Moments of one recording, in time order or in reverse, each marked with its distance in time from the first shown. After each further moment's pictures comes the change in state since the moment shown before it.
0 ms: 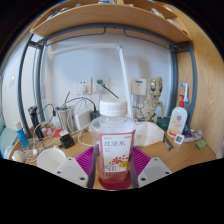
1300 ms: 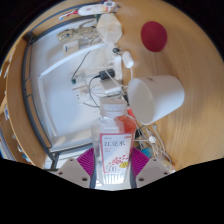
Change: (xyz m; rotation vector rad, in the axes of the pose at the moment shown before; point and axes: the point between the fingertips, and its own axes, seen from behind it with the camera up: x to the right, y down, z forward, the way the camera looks) arm -0.241 -0.062 -0.069 -0.289 -0.431 1.731
